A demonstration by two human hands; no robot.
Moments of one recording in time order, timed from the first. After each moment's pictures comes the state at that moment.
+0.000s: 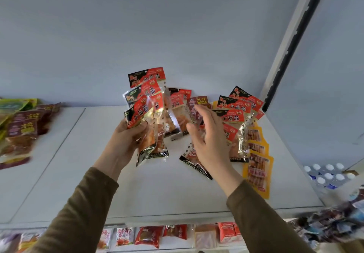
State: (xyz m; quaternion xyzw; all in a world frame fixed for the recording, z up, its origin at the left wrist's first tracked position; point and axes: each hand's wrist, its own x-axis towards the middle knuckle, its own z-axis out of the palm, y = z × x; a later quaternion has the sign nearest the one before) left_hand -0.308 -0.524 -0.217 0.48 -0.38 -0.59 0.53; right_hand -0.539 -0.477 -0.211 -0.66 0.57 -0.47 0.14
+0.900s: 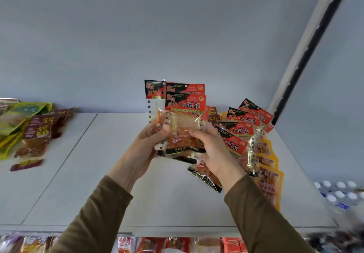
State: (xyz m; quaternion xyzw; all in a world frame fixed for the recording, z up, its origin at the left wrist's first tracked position) left_hand -0.332 -0.501 -0.186 0.40 -0.47 -0.63 0.46; right_hand -0.525 -0.512 -0.205 -0.41 0.44 -0.51 0.61
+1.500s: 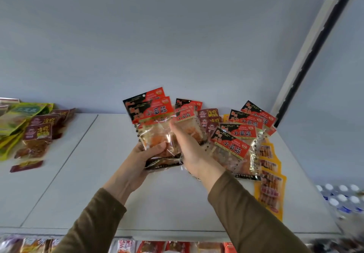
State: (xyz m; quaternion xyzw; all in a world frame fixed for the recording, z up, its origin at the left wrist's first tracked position) left_hand -0.310 -0.498 -0.224 0.44 -0.37 -0.67 0.47; right_hand -0.470 -0.519 -0.198 -0.49 0.43 -0.37 0.66
